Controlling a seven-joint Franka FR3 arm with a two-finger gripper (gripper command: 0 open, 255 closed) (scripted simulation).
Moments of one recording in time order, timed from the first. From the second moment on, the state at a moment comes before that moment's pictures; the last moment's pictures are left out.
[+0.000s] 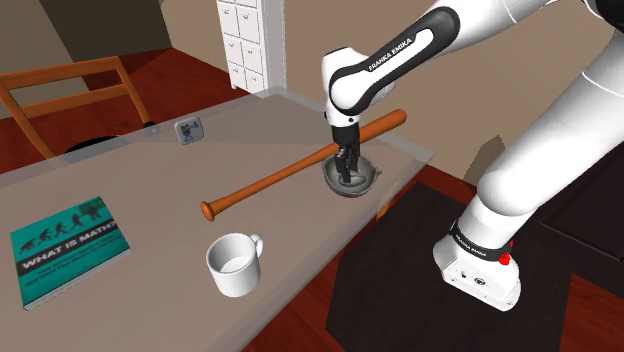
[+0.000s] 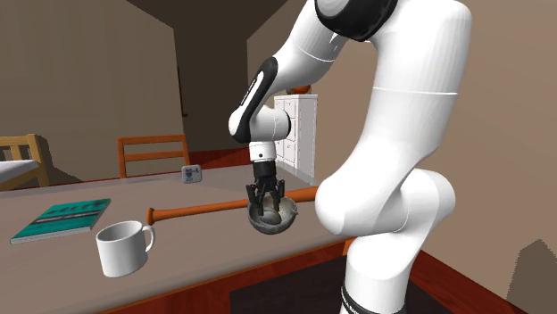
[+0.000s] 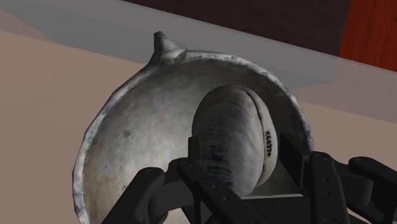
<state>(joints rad) -0.15 -0.16 0.35 -2.51 0.14 2.06 -0.19</state>
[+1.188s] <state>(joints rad) -0.15 -0.31 0.33 -2.39 0.16 1.79 -0.20</state>
